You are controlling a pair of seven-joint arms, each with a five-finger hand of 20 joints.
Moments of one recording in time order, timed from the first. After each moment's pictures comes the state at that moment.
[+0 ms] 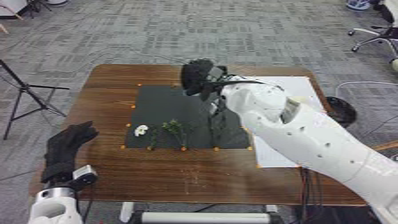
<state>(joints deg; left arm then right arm) 122.4 -70.6 -101.1 -108.5 61.5 12.3 16.1 -43.5 -59.4 28.0 -92.1 -120.5 -3.4 6.3</state>
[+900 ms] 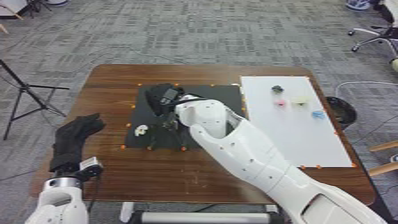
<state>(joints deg) 117.9 -68.7 -98.5 -106.5 61.5 11.3 16.0 -53.7 -84.7 38.9 -73.1 -145.8 -12.9 -0.4</state>
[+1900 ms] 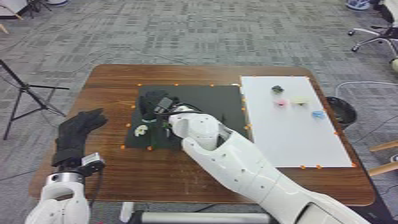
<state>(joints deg) 116.1 -67.8 -97.4 -105.9 61.4 11.0 16.4 -56.3 -86.4 36.3 -71.1 -142.9 -4.2 3.1</state>
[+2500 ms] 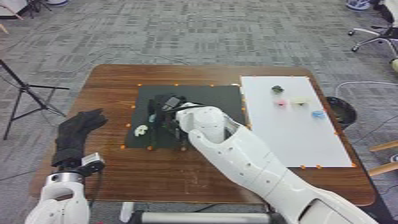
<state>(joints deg) 116.2 -67.8 -97.5 -106.0 61.4 11.0 16.4 -54.9 -84.9 38.4 -71.8 -143.6 -15.7 2.8</state>
